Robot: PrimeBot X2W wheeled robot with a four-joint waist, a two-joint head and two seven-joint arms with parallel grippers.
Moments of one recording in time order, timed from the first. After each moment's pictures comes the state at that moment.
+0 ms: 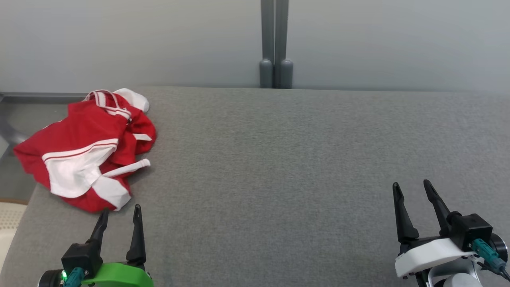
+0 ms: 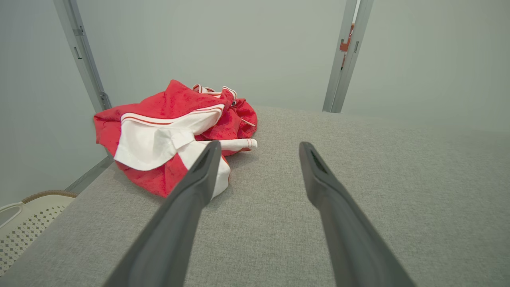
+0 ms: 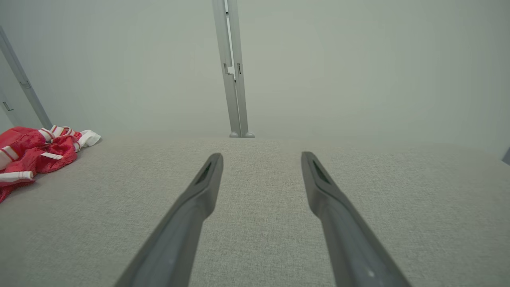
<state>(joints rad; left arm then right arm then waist) -0.01 0.05 0.05 0.29 -0.15 -0.13 -0.26 0.02 -0.08 -0.03 0.15 0.14 0.13 -0.26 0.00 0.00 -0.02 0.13</state>
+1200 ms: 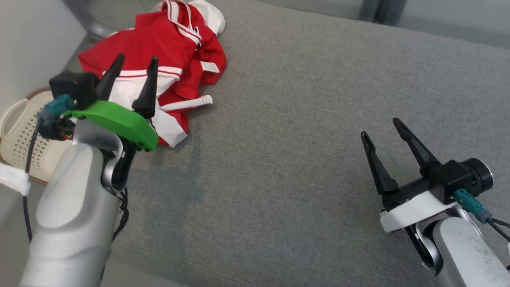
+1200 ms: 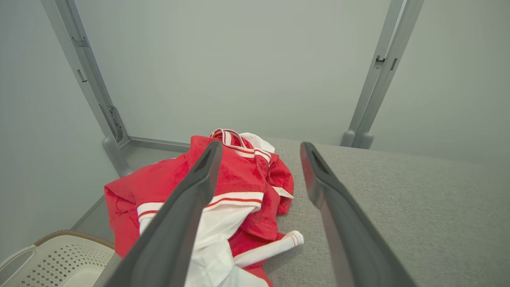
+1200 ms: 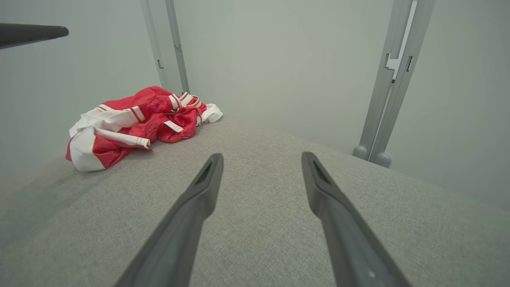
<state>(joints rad) -0.65 0.19 -0.23 0.47 -0.45 -0.13 -0.05 -0.21 -0.26 0.22 0.10 0.16 0.13 -0.26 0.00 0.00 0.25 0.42</state>
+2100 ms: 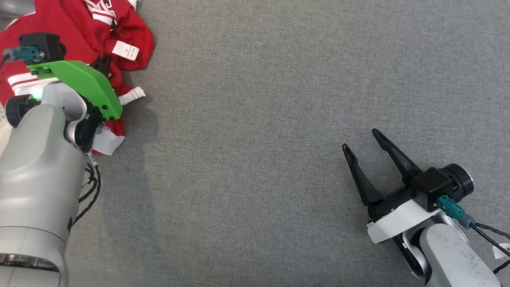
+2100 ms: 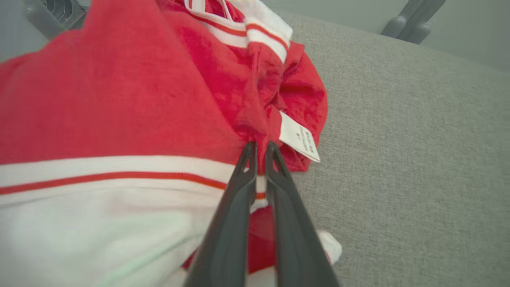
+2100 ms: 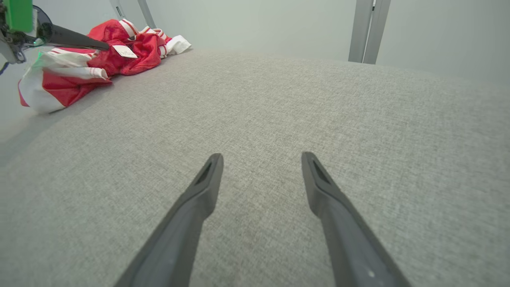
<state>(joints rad) -1.02 0.25 -0.40 1.06 -0.71 -0.13 0.09 -0.22 -0.27 0.30 0.12 0.18 0.13 -0.26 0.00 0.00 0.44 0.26</state>
